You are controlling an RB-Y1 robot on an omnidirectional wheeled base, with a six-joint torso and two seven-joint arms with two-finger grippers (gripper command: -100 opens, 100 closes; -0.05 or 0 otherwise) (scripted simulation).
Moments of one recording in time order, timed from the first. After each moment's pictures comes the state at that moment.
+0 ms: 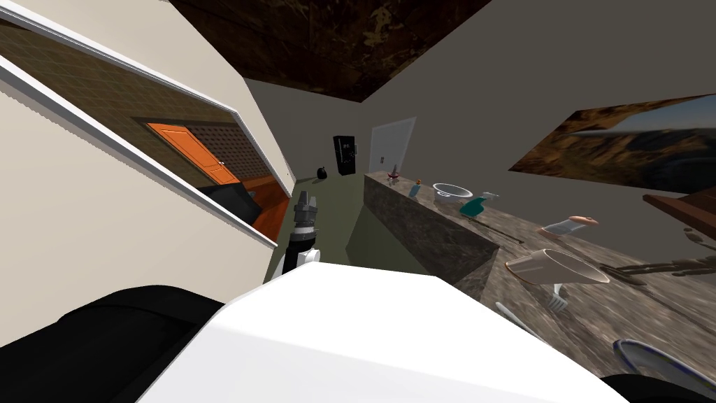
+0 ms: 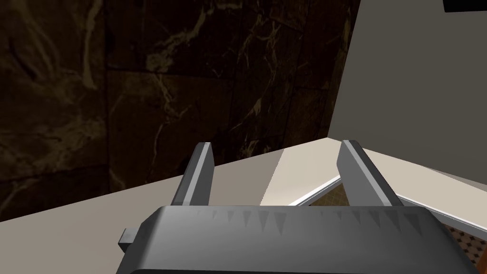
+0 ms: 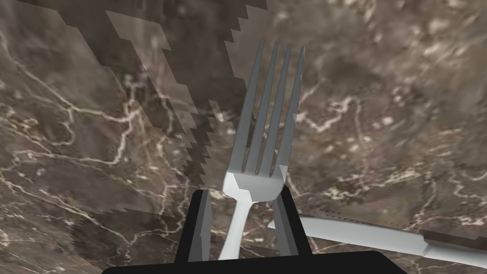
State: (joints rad) left arm 0.50 0.00 -0.03 -2.27 -0.02 -0.47 -0.07; right arm 1.11 -1.60 0.54 -1.12 -0.34 -0.46 -0.13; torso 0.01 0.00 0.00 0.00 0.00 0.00
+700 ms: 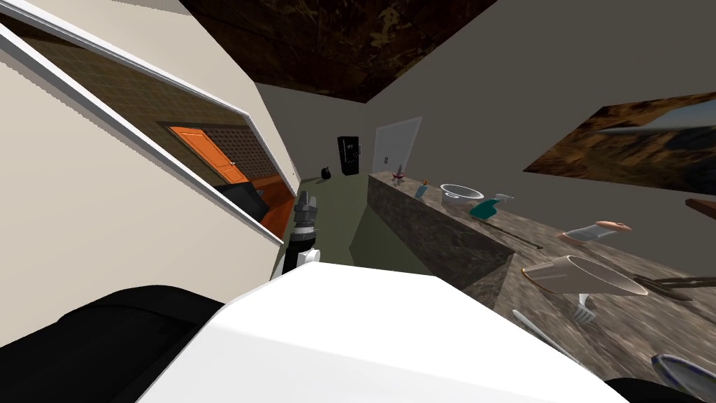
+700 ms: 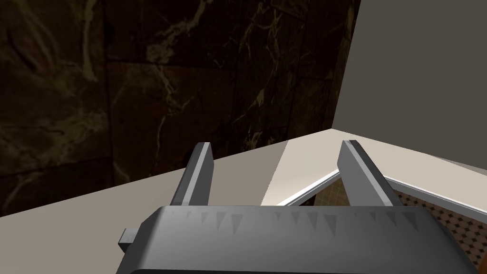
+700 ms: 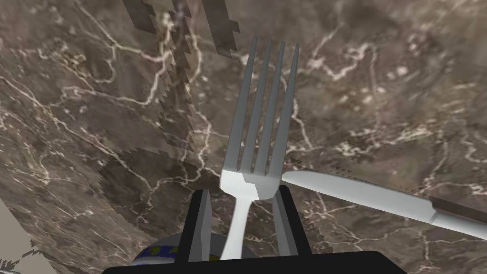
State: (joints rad) left arm 0.50 0.00 -0.03 -2.27 -0.02 -0.47 -0.07; right arm 1.19 -1.67 0.50 -1.08 -0.35 -0.43 -0.19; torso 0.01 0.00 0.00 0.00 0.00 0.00
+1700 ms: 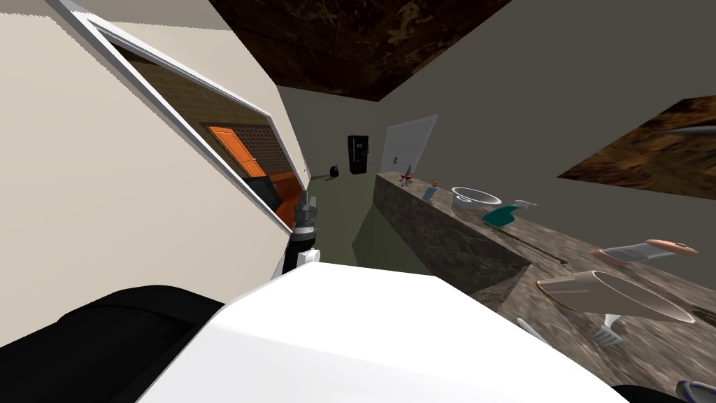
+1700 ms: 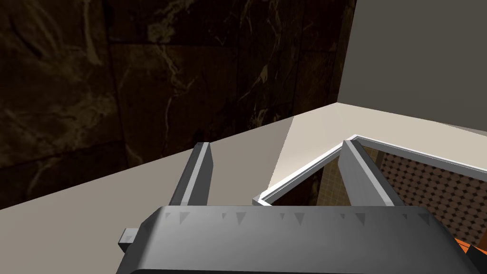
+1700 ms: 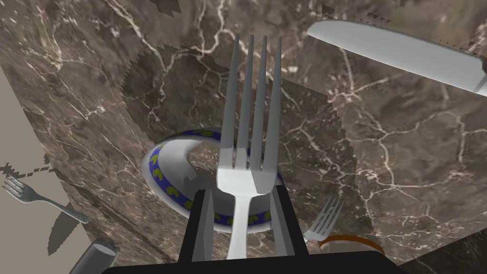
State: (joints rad) left arm 0.50 0.00 -0.03 -2.27 -0.02 -0.47 -0.07; right arm 1.30 -1.86 0.49 -1.07 -0.43 -0.45 -0.35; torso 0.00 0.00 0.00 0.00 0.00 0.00
